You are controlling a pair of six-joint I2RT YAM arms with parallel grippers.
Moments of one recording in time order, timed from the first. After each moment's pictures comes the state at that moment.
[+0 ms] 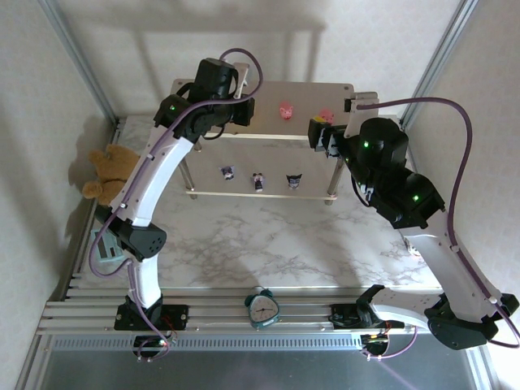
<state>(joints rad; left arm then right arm) -0.55 1.93 2.43 -1.06 -0.04 -0.24 0.69 1.15 1.60 -0.64 0.45 0.16</state>
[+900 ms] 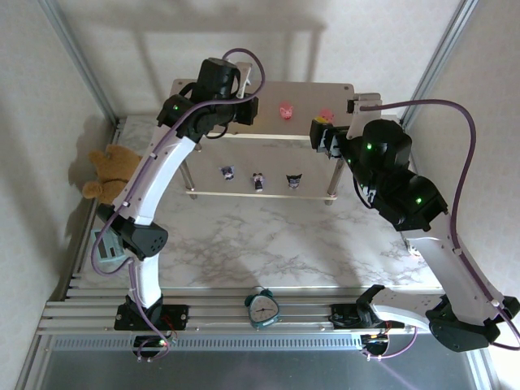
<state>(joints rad) -0.55 1.95 2.43 -1.02 -0.01 -0.25 0.69 1.13 1.60 -0.64 0.45 0.16</state>
